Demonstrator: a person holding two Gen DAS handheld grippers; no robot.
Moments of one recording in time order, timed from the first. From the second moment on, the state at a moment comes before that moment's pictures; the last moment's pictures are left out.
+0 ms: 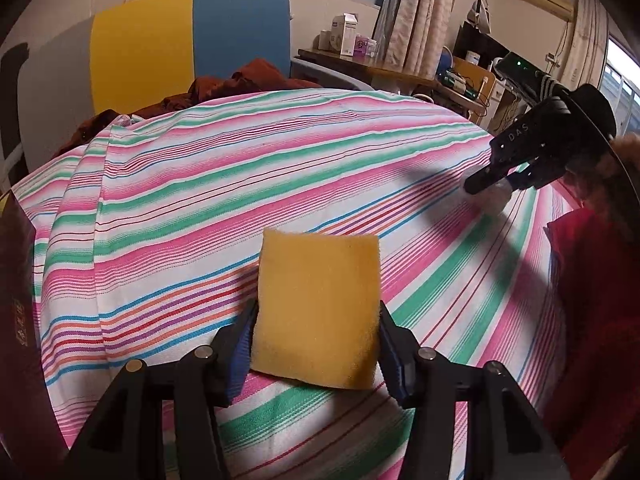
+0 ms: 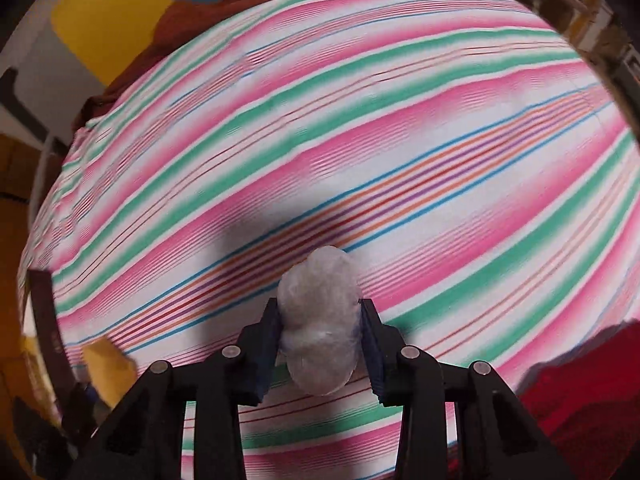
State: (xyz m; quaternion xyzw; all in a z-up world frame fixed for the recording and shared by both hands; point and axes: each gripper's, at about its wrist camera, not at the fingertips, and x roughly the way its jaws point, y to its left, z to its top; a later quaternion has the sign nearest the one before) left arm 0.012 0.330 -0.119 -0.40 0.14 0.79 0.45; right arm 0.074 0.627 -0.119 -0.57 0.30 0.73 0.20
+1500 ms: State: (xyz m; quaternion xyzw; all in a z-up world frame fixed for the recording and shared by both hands) left arm -0.019 0.102 0.005 -0.34 0.00 0.91 0.24; right arm 0.003 0.317 -0.038 -0.46 0.20 0.86 -0.10
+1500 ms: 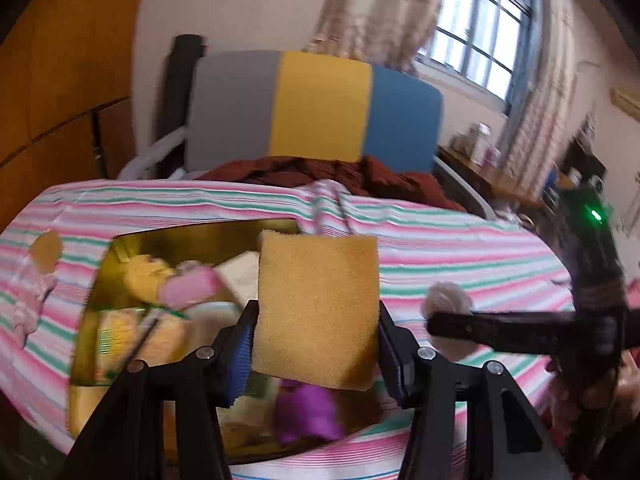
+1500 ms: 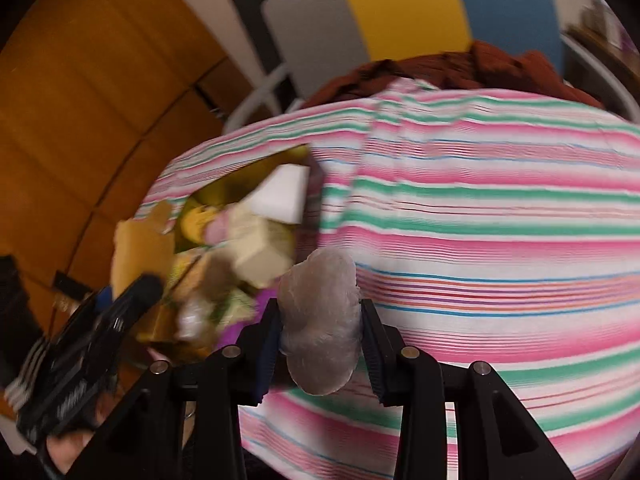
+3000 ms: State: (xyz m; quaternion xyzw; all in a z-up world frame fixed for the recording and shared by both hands) left arm -0.026 -0.004 0.006 -0.34 -0.01 0.94 0.00; right arm -0.008 0.186 -0.023 -0.38 0.03 0.92 -0.05
